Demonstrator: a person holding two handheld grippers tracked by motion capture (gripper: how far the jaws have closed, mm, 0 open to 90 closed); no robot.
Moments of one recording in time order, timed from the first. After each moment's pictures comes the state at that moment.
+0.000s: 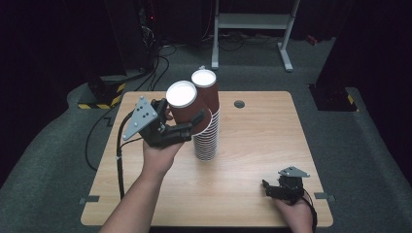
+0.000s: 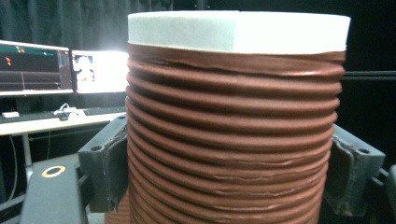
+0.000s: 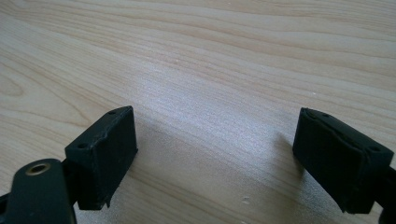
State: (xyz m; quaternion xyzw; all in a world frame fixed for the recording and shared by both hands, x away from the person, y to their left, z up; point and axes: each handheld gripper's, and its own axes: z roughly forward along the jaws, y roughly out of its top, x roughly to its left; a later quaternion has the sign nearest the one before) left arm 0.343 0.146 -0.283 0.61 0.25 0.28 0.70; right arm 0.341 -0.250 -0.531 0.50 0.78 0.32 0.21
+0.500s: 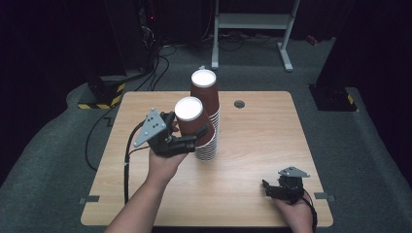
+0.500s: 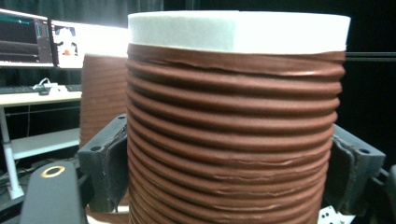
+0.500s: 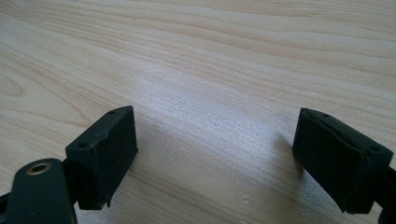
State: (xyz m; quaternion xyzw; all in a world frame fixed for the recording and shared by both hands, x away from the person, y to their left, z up) left arm 0.347 0.140 -0.325 0.63 0.26 0.24 0.69; right arm 0.341 -0.250 -0.531 0.50 0.78 0.32 0.21
